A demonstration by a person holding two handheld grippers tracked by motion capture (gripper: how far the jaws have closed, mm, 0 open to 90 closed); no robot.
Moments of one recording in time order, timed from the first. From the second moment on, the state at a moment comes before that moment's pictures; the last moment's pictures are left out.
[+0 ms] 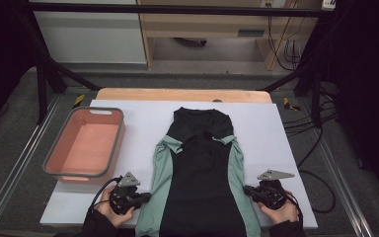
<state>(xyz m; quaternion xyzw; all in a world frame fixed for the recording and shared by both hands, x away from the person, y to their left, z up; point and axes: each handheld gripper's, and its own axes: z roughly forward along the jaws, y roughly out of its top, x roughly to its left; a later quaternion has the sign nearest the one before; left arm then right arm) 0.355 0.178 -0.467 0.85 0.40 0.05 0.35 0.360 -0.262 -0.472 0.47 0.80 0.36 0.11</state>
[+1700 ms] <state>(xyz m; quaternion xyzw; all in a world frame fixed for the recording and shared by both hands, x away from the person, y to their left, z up) 0.423 0.160 -0.431 0.81 0.38 0.09 0.44 0.376 -0.264 -0.477 0.47 0.76 0.42 0.16</state>
